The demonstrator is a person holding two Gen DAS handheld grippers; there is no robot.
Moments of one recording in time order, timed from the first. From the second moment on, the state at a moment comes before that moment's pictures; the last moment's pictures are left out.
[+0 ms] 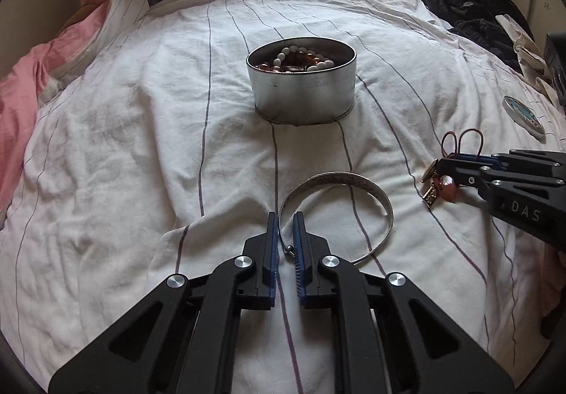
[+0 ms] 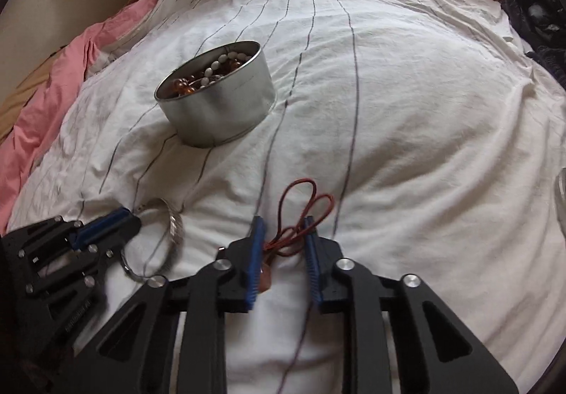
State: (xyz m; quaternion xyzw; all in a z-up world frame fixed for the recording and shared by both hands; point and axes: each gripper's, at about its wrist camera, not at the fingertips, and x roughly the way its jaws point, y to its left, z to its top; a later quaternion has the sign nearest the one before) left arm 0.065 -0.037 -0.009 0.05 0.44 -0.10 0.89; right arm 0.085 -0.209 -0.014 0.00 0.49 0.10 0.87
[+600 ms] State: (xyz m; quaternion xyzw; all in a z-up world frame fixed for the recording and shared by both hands) left arm 0.059 -0.027 0.007 0.01 0.41 -0.13 0.90; right arm 0.078 -0.216 -0.005 0.08 0.46 0.17 0.87
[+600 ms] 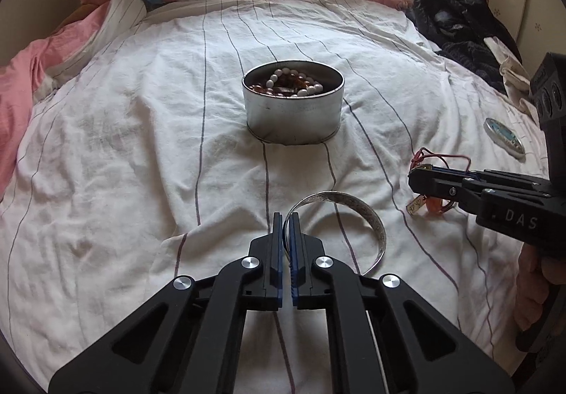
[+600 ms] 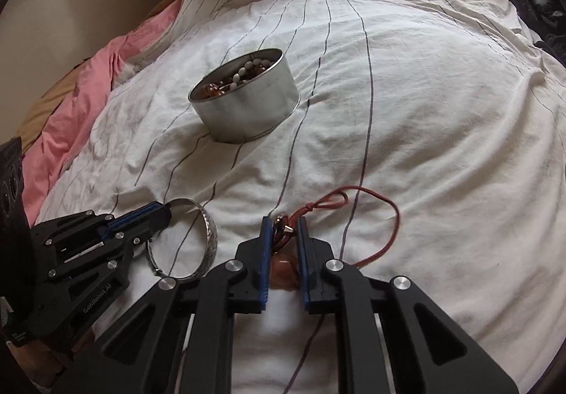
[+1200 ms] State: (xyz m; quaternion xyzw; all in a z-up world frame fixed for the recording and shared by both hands) left arm 0.076 -0.019 0.030 -0.03 0.39 -0.13 0.91; right arm 0.073 -0.207 0.029 0.10 0.38 0.23 0.89
